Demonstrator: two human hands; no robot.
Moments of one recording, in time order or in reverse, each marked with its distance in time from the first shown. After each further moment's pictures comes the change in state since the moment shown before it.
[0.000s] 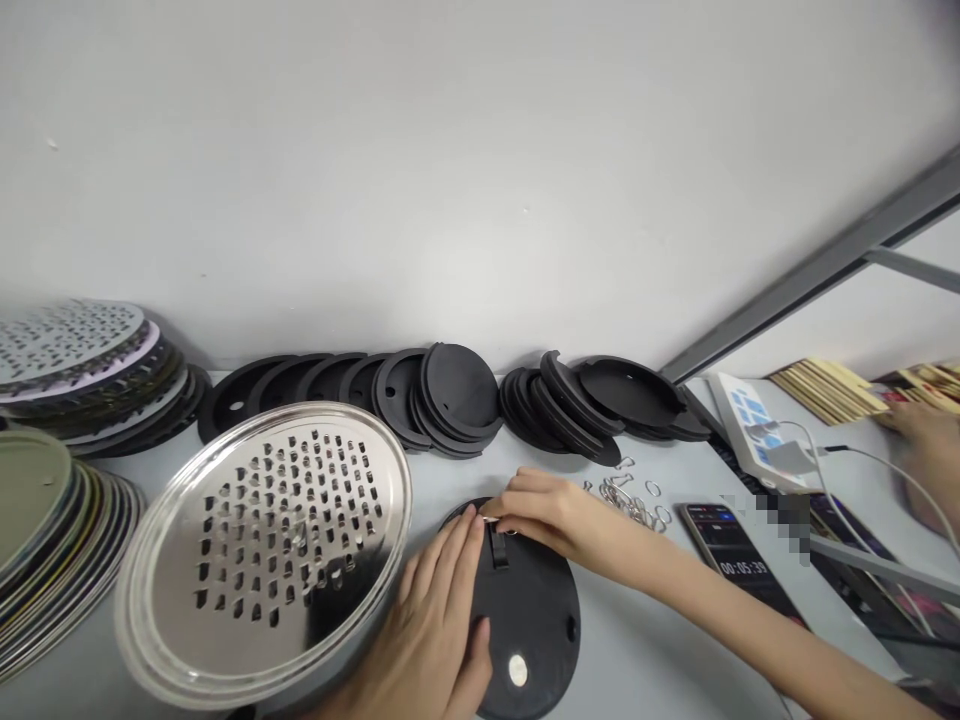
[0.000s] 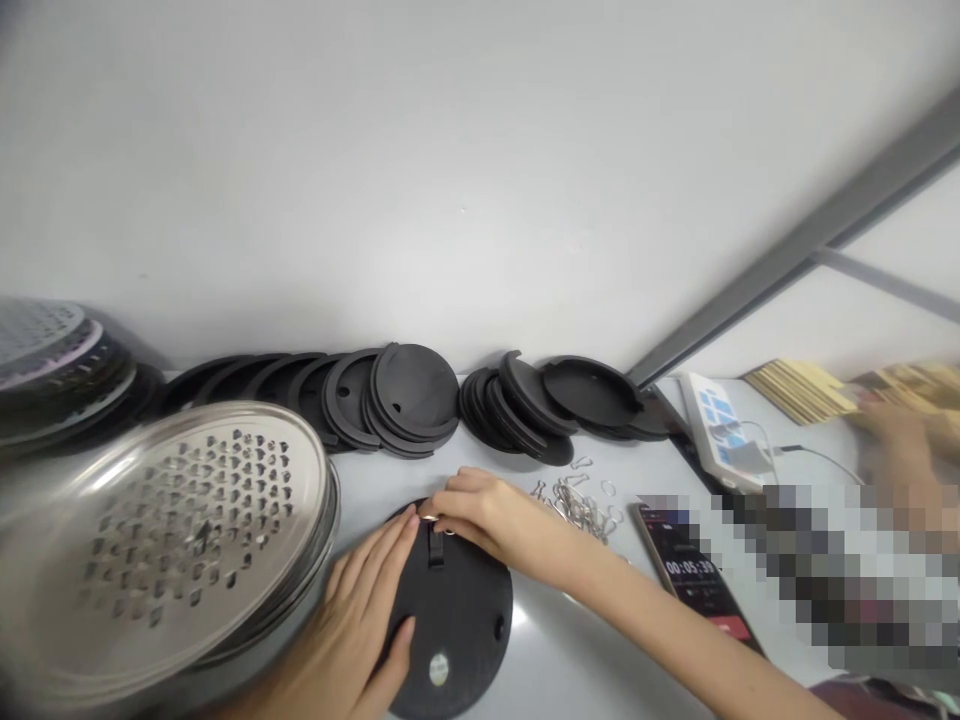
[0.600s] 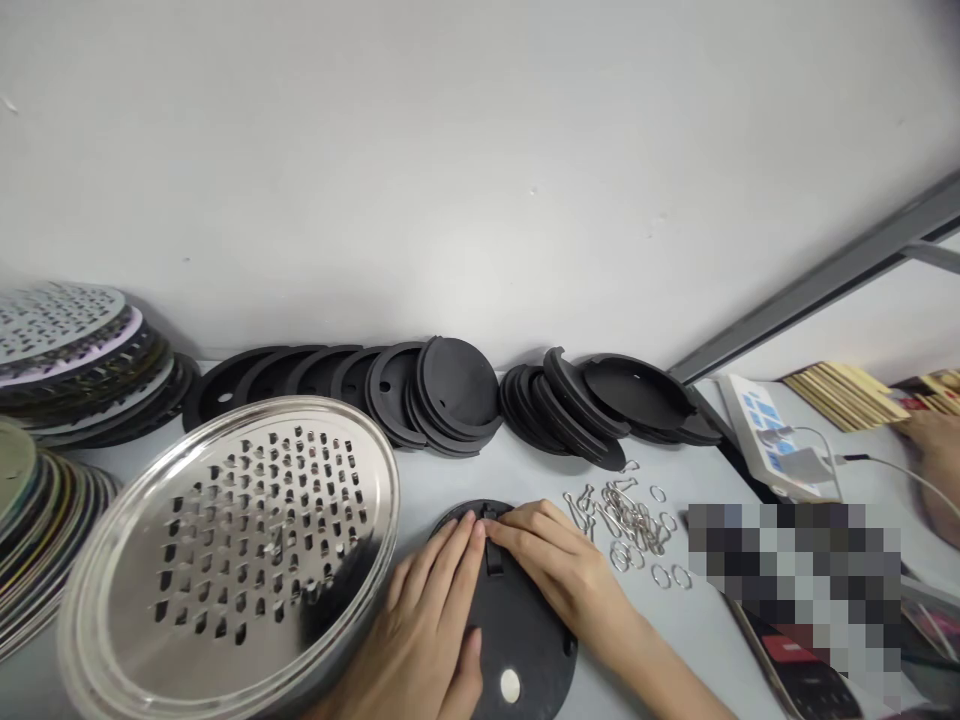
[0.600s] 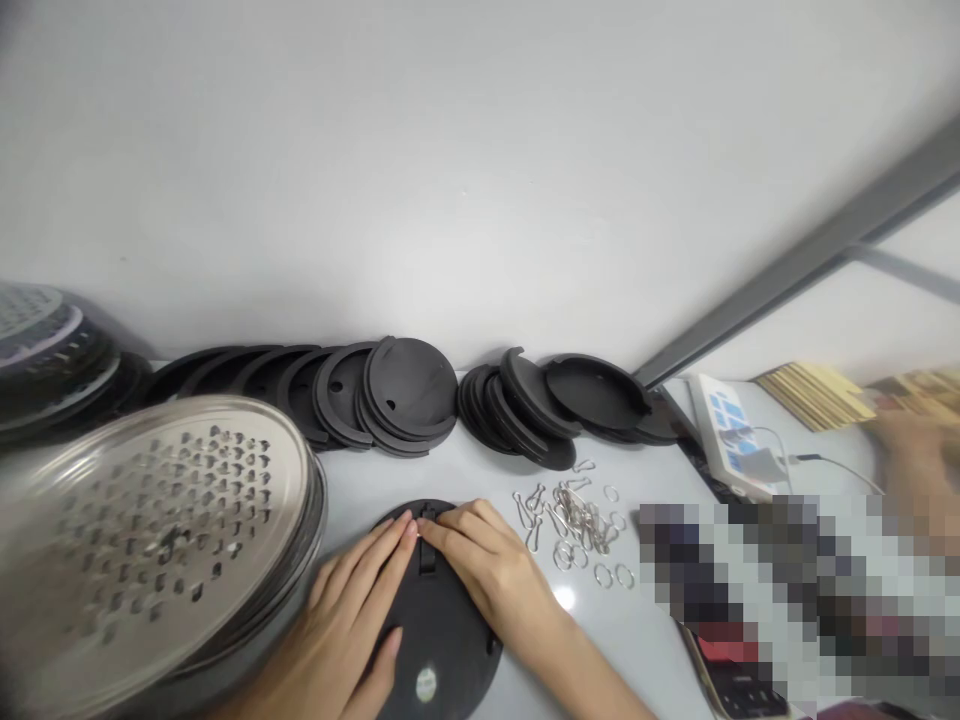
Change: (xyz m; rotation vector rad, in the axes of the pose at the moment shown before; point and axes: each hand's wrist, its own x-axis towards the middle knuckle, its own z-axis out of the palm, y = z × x) left_hand 0.006 -0.002 -0.001 0.127 0.053 0.050; right_hand -0.030 0.008 0.064 0.049 0.389 -0.003
